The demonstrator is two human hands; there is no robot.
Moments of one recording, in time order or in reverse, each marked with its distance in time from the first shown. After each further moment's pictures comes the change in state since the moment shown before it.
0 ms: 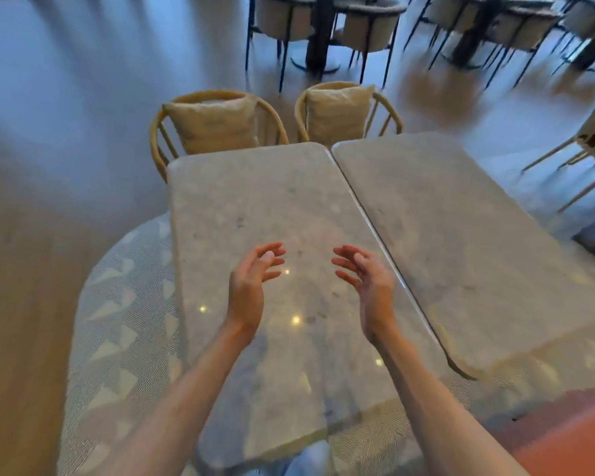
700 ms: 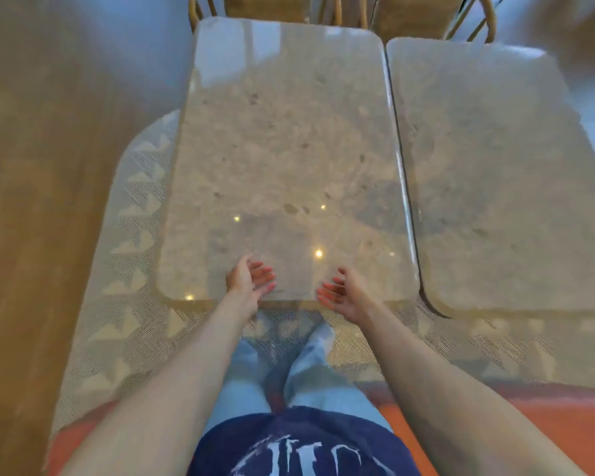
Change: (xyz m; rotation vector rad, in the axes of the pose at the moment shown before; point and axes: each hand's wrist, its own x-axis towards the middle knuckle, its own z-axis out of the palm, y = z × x) left_hand -0.139 -0.187 0.051 -0.362 0.561 -0.812; right_hand -0.043 0.142 -0.164 -0.194 -0.111 1.013
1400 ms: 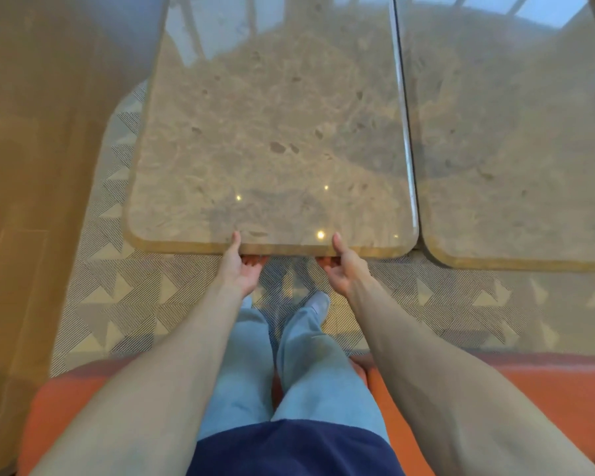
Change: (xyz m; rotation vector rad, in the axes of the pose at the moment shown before) left_hand 0.024 -0.098 -0.028 -0.537 -0.103 -0.069; right_hand 0.039 0.066 -0.046 0.499 -0.025 -0.075
